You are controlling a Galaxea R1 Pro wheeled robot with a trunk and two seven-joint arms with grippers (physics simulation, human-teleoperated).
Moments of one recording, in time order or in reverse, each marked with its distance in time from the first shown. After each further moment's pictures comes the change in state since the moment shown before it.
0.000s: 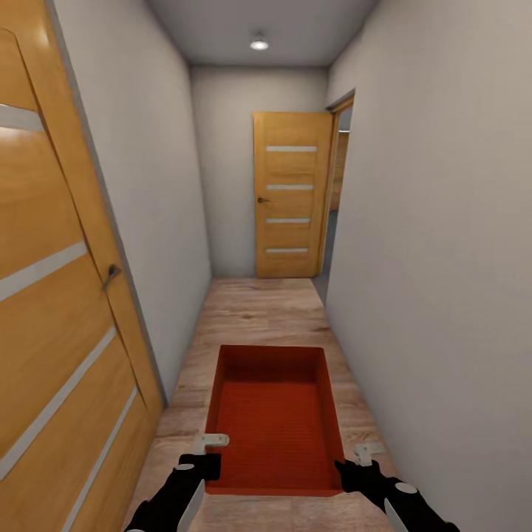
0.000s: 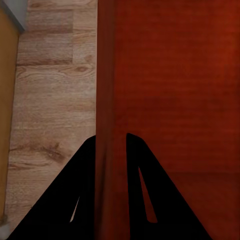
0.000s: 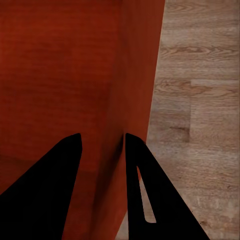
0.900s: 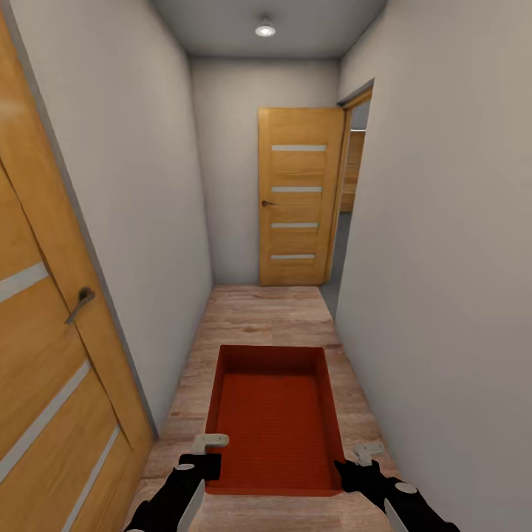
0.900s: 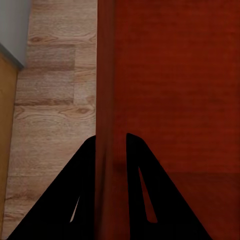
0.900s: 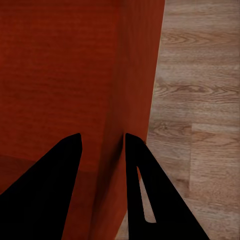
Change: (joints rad) left arm 0.000 0.000 -0.001 0.000 0.001 0.000 0.000; right arm 0.000 0.000 0.000 0.000 0.000 0.000 0.000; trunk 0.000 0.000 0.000
